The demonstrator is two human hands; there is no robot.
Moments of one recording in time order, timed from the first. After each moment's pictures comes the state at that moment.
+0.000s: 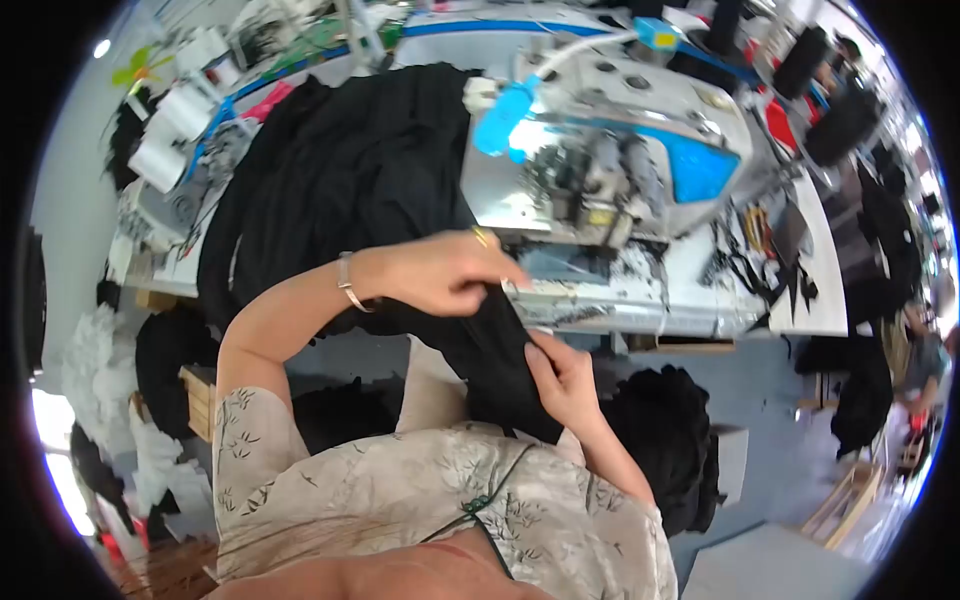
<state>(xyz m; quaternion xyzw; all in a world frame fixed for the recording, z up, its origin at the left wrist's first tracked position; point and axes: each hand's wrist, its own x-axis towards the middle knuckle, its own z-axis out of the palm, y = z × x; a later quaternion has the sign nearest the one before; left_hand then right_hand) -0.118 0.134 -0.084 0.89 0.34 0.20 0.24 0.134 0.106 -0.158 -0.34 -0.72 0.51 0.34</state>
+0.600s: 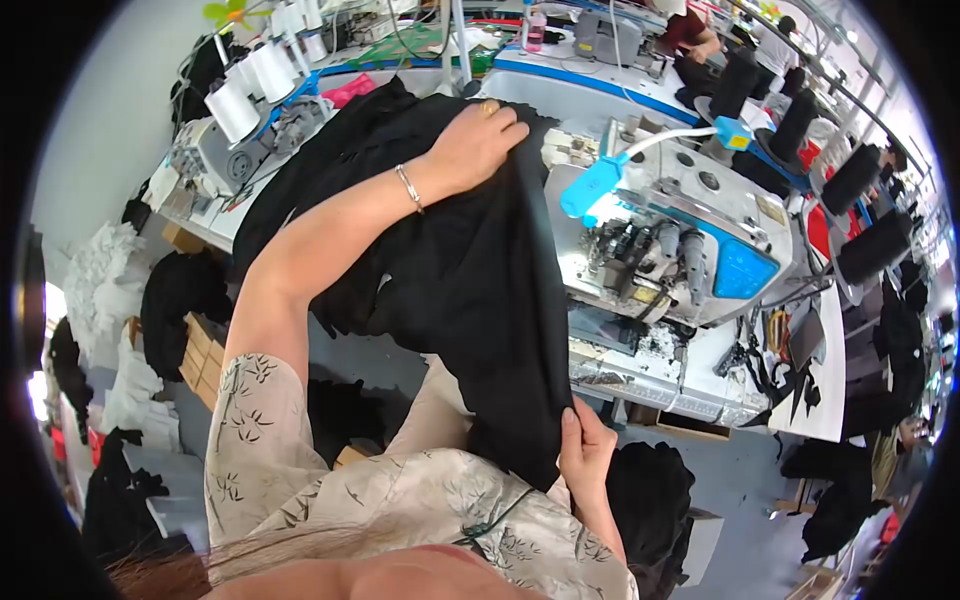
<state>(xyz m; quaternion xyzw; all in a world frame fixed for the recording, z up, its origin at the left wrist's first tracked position) -0.234 0.211 -0.050 0.75 0.54 0.17 -0.33 0.148 0.097 -0.173 -0.32 -0.71 0.48 0.41</state>
